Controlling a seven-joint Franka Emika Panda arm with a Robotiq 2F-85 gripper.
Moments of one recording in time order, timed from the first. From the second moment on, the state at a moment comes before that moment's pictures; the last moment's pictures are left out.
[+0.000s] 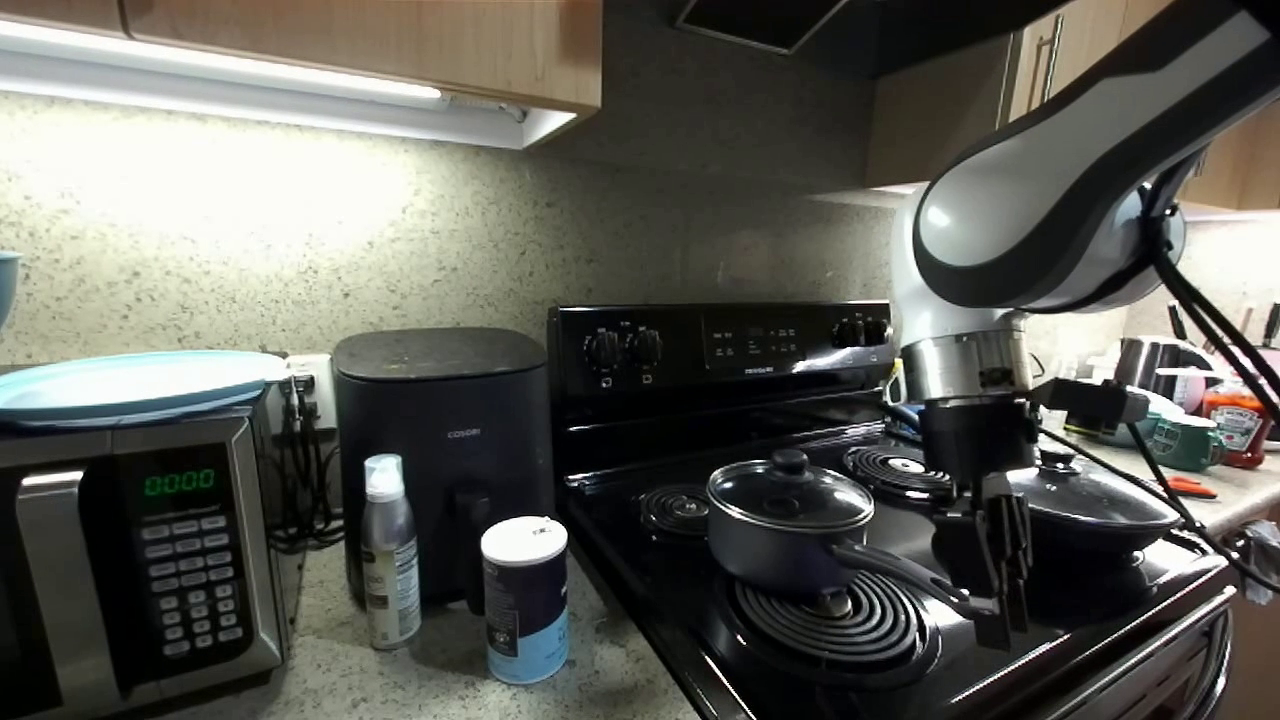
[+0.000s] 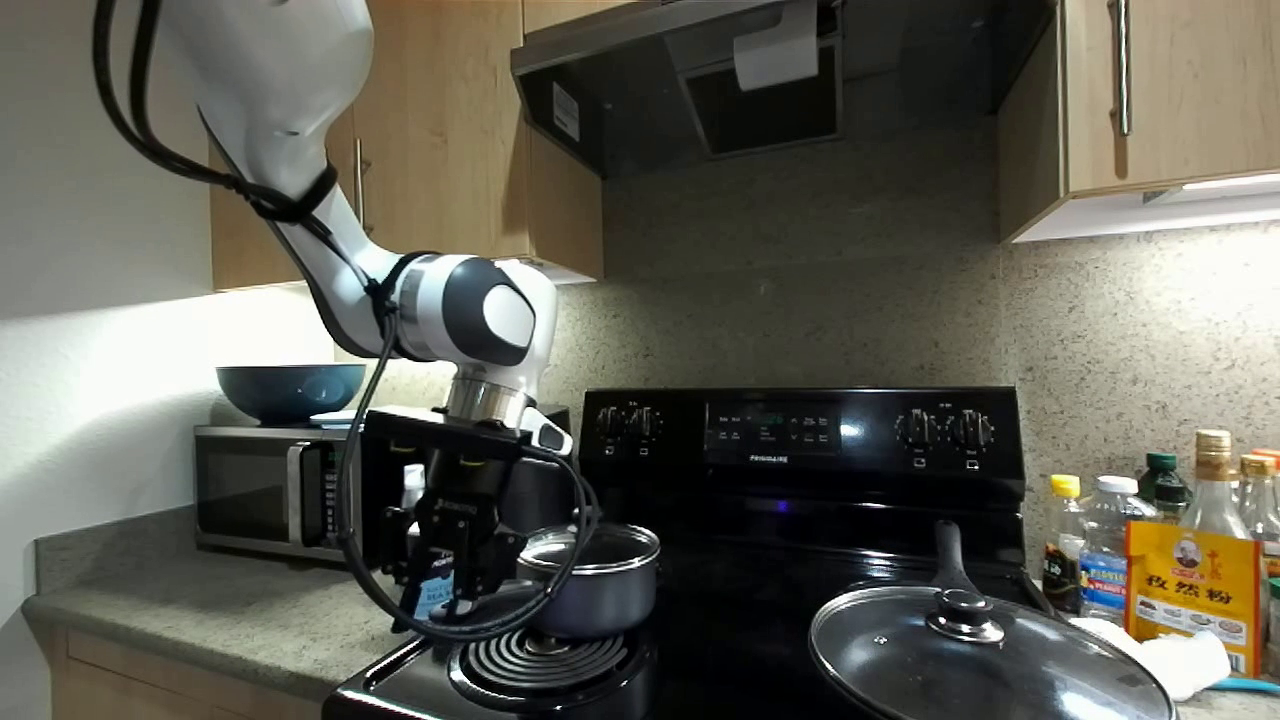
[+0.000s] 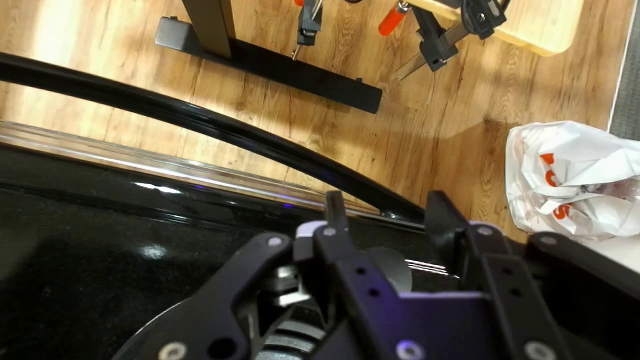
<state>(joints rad) 0.08 -0.13 0.05 -2.45 0.13 1.96 -0.23</state>
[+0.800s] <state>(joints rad) 0.08 -0.09 0.05 -2.45 0.17 2.12 -0.23</state>
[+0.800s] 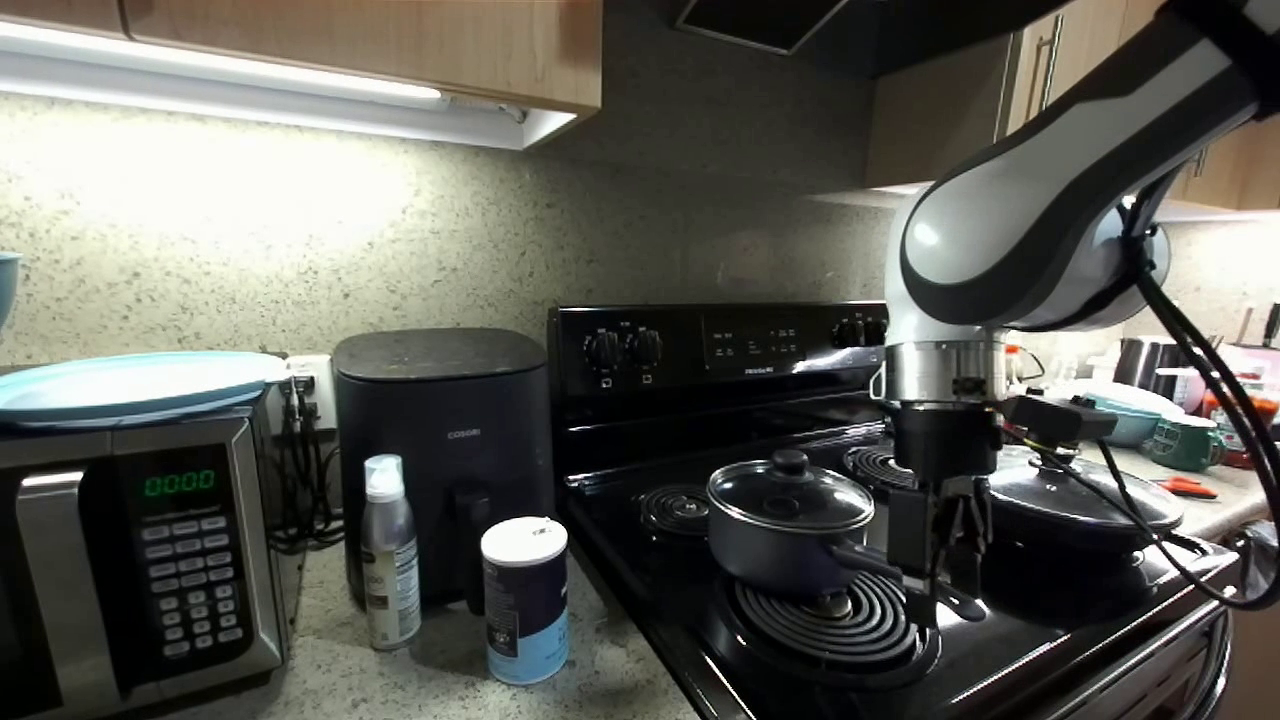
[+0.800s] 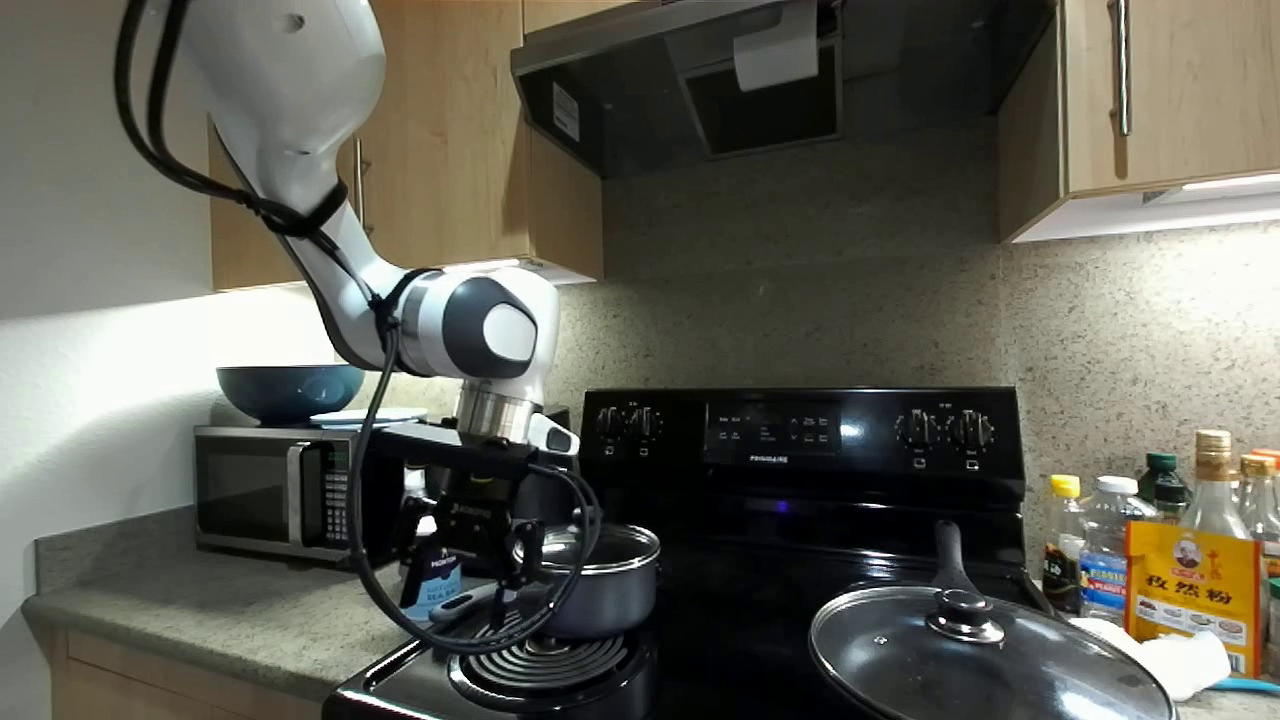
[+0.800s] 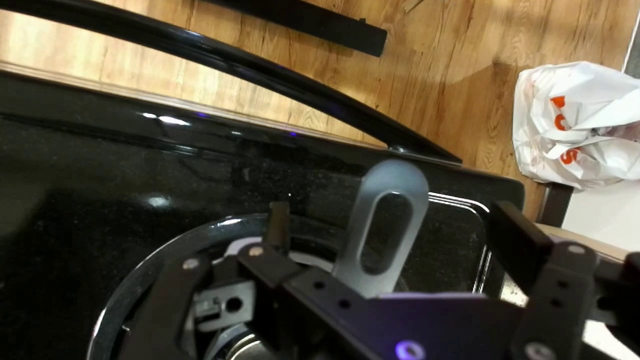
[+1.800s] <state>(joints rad) 0.08 -0.04 0.05 -2.43 0.18 2.18 -0.20</state>
